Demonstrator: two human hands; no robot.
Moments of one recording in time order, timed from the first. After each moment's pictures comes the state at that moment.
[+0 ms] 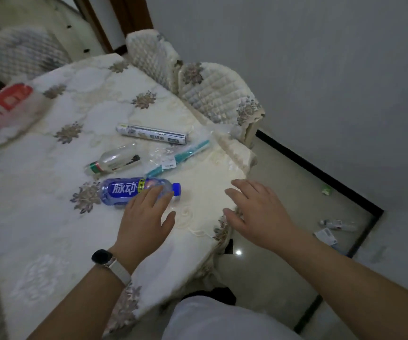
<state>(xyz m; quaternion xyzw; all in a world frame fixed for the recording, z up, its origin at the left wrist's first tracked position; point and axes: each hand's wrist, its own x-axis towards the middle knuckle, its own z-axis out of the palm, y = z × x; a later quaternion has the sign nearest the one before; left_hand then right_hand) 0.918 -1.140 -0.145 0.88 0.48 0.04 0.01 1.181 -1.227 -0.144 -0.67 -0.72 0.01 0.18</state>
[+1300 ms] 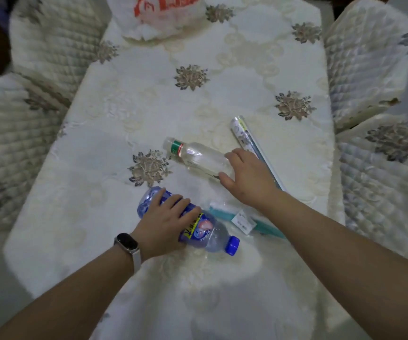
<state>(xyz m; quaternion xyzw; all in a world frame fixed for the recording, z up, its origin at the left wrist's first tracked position) 0.866 -1.001 -0.236 0.77 0.63 -0.06 0.07 1.038 -0.805 -0.231 -0.37 -0.91 0.16 0.05</state>
